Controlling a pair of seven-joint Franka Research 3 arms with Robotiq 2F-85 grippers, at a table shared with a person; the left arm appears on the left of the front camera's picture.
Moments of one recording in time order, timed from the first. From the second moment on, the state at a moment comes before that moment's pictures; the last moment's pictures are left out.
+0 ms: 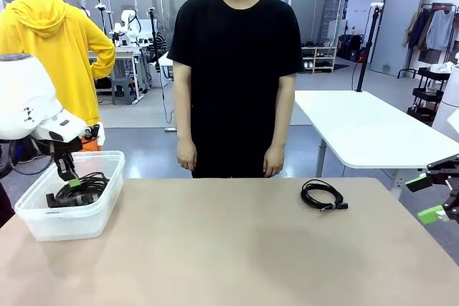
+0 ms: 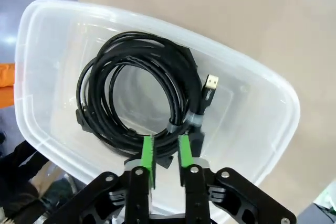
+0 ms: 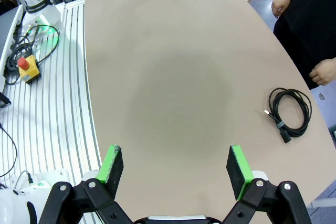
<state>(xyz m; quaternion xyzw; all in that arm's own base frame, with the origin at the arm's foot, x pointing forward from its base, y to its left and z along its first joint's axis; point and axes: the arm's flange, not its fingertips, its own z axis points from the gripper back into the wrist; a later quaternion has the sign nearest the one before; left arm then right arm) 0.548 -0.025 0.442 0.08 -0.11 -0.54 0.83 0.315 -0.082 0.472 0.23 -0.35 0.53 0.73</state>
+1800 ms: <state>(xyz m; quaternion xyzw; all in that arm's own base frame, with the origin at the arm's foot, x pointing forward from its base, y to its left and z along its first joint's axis) 0.542 -0.023 0.451 0.08 -0.11 -0.53 0.83 0.315 -0.082 0.472 0.23 -0.35 0.53 0.73</state>
